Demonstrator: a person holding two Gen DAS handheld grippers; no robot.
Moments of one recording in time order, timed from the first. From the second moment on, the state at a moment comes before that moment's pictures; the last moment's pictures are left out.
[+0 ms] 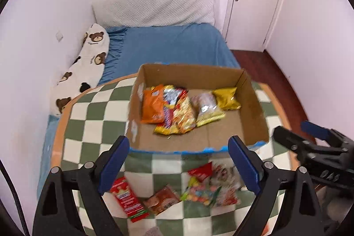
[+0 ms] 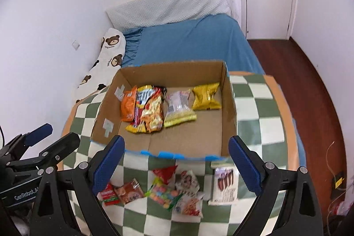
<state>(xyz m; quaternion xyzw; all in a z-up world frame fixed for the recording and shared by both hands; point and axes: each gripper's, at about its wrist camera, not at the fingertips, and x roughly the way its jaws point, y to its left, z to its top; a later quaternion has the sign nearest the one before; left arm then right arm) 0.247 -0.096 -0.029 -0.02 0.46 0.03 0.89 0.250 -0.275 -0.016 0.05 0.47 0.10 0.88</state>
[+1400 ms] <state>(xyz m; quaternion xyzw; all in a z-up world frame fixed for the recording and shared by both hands) 0.215 -0.017 -0.317 -0.20 0.73 0.05 0.65 0.212 -0.249 -0.295 0.02 0.69 0.12 0.72</state>
